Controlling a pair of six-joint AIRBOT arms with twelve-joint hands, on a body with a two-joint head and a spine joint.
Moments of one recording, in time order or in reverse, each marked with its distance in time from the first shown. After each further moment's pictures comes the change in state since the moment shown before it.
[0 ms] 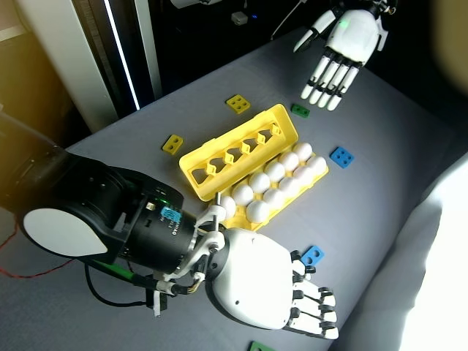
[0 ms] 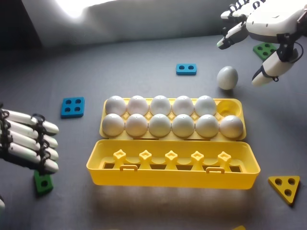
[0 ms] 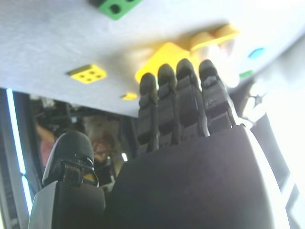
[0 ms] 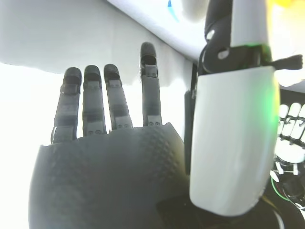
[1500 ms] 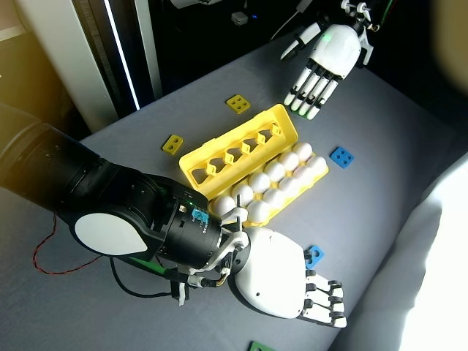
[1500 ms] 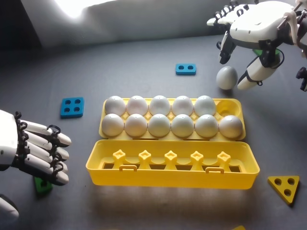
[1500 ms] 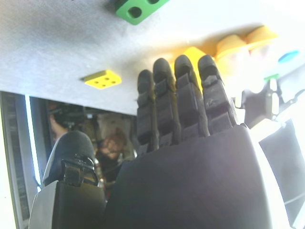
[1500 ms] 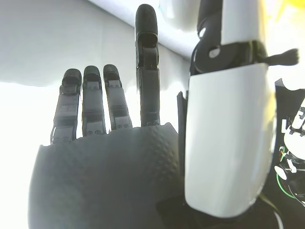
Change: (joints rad) left arm 0.000 -0.052 0.001 0.024 0.018 0.002; right arm -0.021 -0.084 0.065 0.000 0.023 0.035
